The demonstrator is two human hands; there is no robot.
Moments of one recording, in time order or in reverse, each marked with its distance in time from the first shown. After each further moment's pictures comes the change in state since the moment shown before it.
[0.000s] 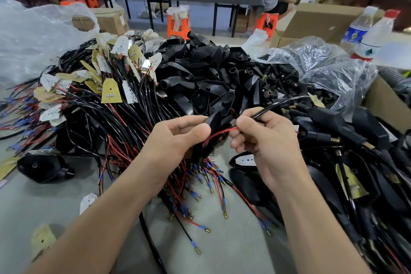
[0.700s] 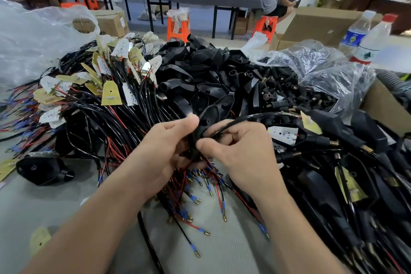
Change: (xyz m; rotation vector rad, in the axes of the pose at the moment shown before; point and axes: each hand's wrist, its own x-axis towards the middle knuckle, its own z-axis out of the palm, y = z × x) left_hand -0.004 0.013 0.000 -0.195 -0.060 -0.145; right_hand -0.012 0.013 0.025 -0.581 -0.069 -0.173
